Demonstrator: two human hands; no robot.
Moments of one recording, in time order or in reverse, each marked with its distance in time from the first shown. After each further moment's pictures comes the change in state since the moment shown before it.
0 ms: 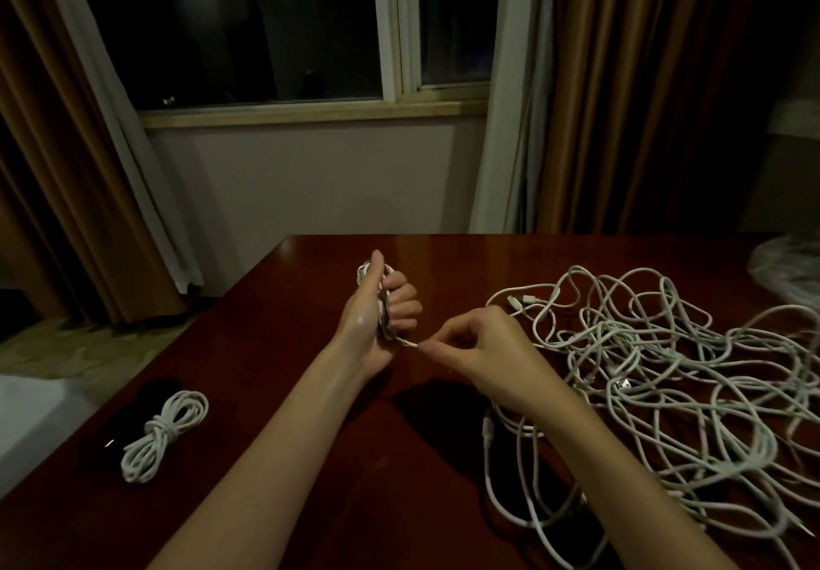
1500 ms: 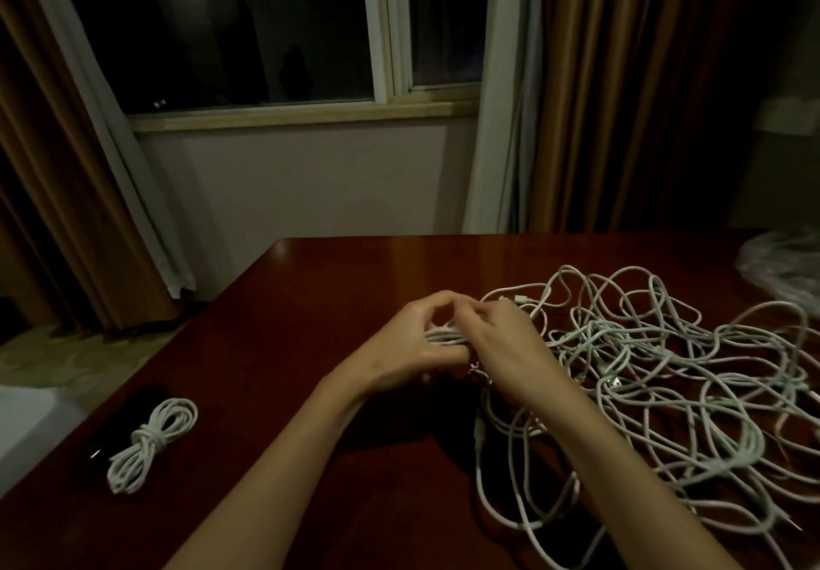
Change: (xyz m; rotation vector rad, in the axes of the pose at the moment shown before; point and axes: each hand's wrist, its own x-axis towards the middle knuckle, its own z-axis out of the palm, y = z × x) left_hand -0.015 -0.017 0.009 1.217 -0.383 0.171; right_hand 0.002 -0.002 -0.013 0.049 0.169 0.152
